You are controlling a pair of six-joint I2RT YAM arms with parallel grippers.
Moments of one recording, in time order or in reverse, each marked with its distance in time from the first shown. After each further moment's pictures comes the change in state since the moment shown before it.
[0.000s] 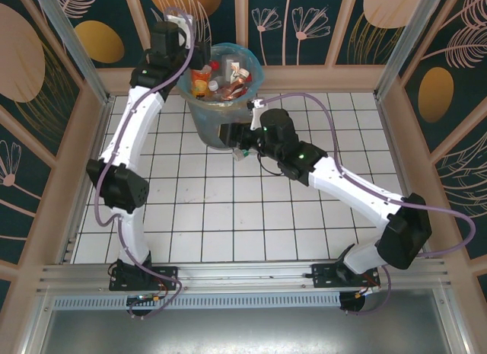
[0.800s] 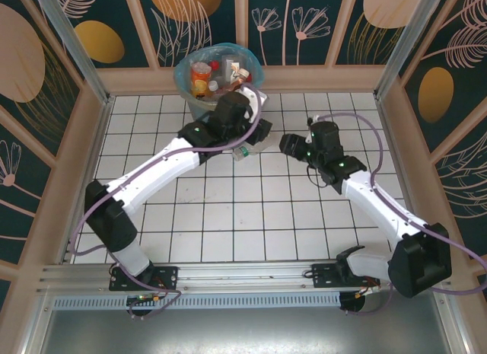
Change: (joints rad) left arm -0.491 -0.276 -0.633 0.113 -0.127 0.025; right arm -0.388 -0.217 -0.367 -0.157 -0.058 0.044
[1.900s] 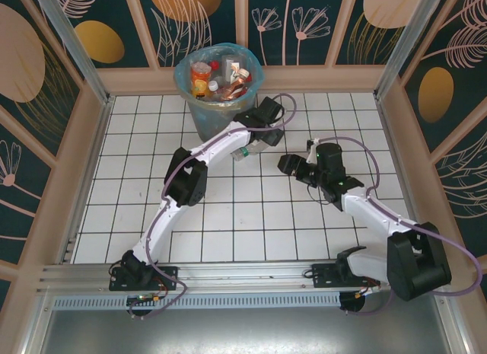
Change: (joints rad) left arm 0.074 0.823 0.690 -0.232 -0.046 0.071; right arm -0.064 -0.031 -0.278 0.267 -0.291 0.118
